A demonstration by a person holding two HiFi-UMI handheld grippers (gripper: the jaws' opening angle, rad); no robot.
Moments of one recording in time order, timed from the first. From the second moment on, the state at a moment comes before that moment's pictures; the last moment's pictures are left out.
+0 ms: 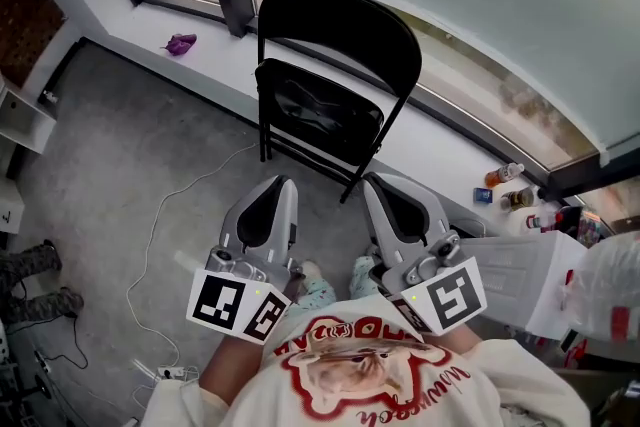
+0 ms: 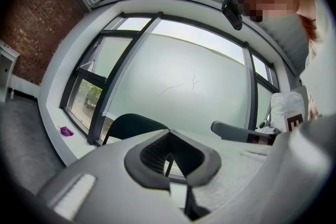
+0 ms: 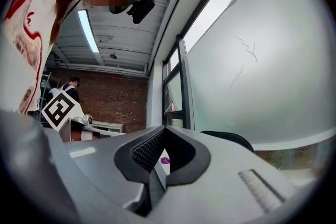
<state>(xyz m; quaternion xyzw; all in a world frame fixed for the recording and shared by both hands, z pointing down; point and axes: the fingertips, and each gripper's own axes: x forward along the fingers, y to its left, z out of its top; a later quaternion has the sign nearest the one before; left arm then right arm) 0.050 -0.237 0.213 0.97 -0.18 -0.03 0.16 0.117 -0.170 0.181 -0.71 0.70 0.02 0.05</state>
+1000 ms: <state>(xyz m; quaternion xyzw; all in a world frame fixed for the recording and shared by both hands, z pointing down) 0.181 -0.265 0.235 0.95 -0.24 -0.01 0.19 0.275 -0.189 0.205 -0.70 0.71 0.00 0.04</state>
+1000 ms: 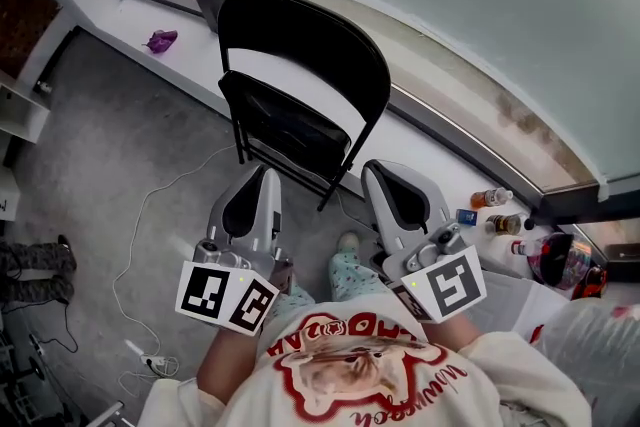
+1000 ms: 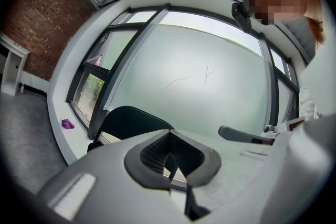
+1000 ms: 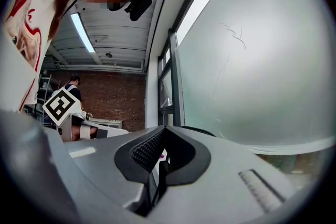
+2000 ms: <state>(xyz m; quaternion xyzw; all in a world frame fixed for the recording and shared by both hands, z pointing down) 0.251 -0.303 0.322 0.93 -0.28 0.08 0.22 0.355 -0.222 0.294 -0.69 0.72 -0.07 0.00</state>
